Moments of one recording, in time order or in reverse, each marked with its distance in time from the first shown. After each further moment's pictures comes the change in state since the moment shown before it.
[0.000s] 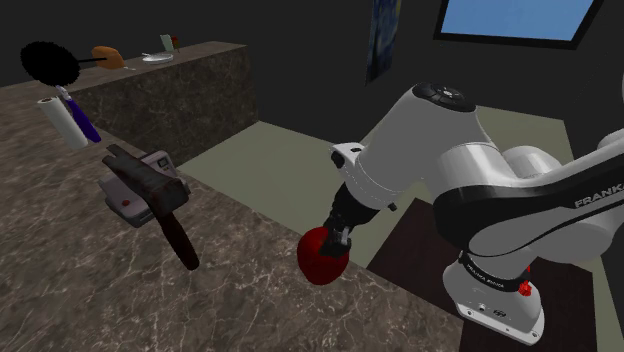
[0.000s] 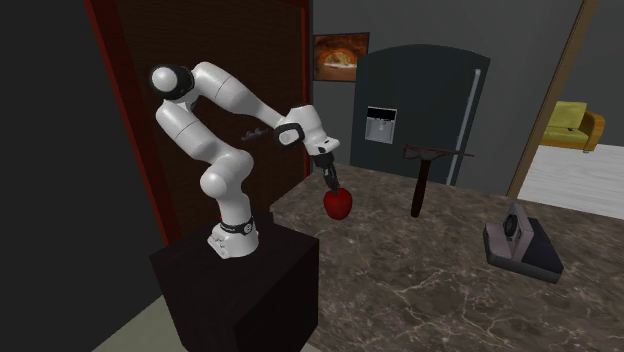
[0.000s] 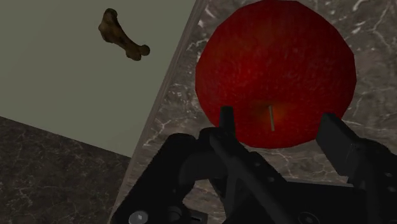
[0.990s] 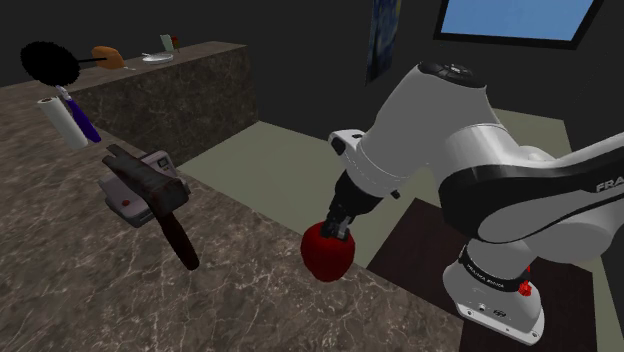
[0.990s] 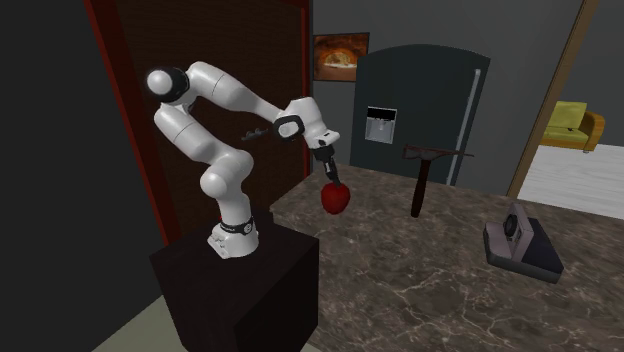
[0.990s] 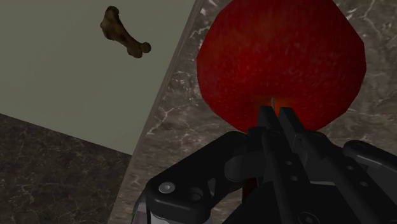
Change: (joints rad) arm -0.001 -0.052 -0.023 0.042 -0.013 -0.093 -0.006
